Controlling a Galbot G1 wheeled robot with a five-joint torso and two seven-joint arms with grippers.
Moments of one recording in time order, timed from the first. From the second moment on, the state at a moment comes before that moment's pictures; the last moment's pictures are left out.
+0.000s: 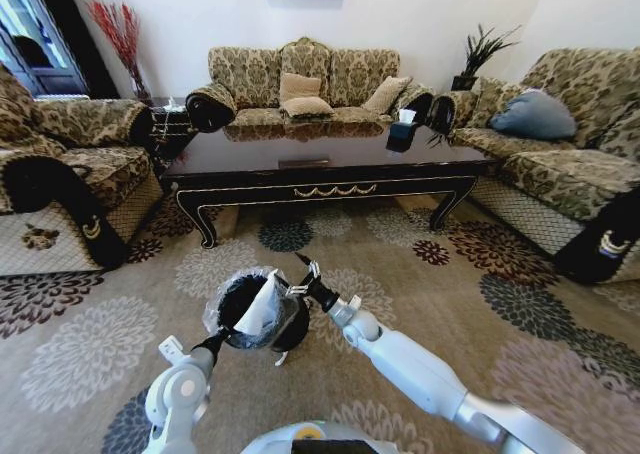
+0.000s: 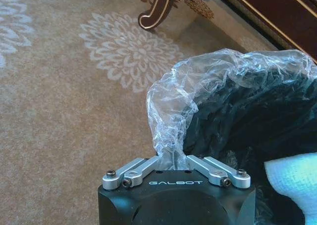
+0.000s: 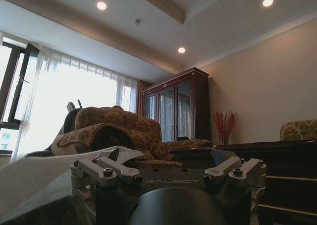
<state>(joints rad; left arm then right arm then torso) 1.50 -1.57 -0.72 -2.16 -0.93 0.68 -0.53 -0.72 1.10 -0.35 1.40 0.67 0.64 -0.36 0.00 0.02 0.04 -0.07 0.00</state>
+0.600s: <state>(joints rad) 1.50 -1.56 -0.76 -2.16 -0.96 0.68 -0.52 -0.79 1.04 -0.33 1.40 0.69 0.68 -0.48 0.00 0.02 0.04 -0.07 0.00</state>
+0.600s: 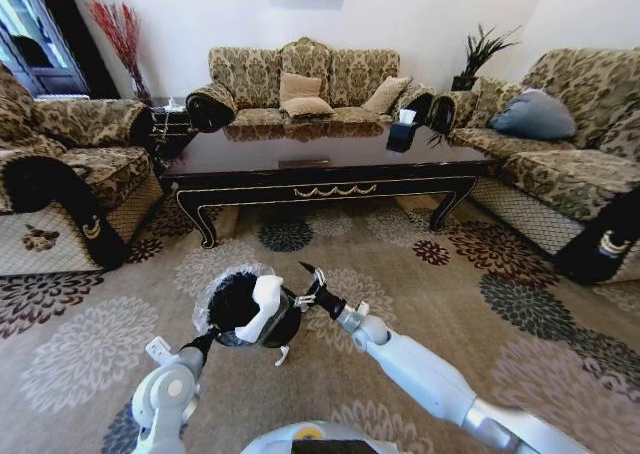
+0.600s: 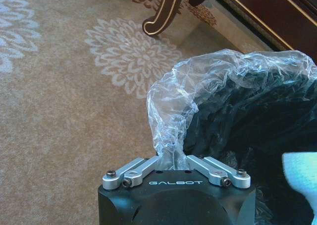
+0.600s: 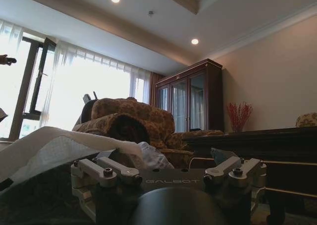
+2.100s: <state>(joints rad) 1.39 -1.52 -0.59 -2.03 -0.87 0.65 -0.51 -0.62 0.97 -0.48 1.46 0.62 0.67 -0.38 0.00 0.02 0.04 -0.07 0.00</state>
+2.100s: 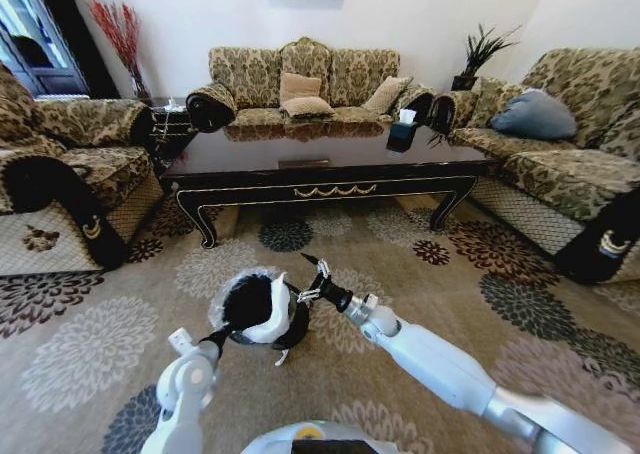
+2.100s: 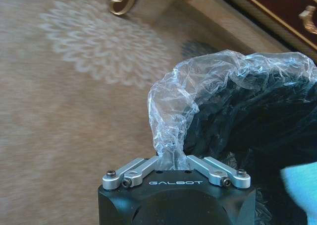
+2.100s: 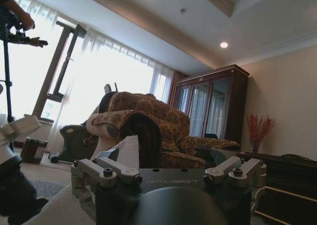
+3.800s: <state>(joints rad) 1.40 -1.51 -0.52 -2.05 -0.86 0.65 -0.50 -0.46 0.94 -0.32 1.38 -0.04 0.72 -0.14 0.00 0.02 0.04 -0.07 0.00</state>
